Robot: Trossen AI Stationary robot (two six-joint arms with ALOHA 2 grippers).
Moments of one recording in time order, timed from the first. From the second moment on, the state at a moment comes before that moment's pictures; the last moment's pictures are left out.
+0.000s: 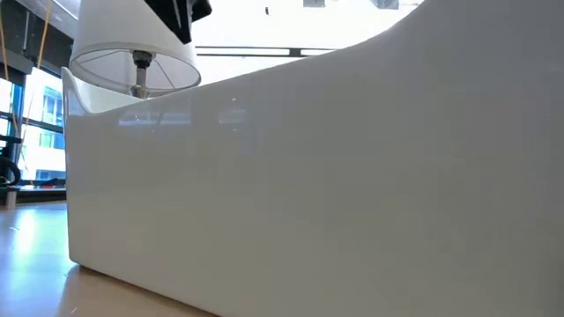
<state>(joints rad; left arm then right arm) -0.11 1.48 1.42 -1.13 -0.09 -0.10 0.66 1.57 0.97 -1.08 -0.04 0.81</state>
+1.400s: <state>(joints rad) -0.27 1.23 0.90 -0.77 -0.09 -0.40 0.37 1.59 1.42 -1.06 0.35 0.33</state>
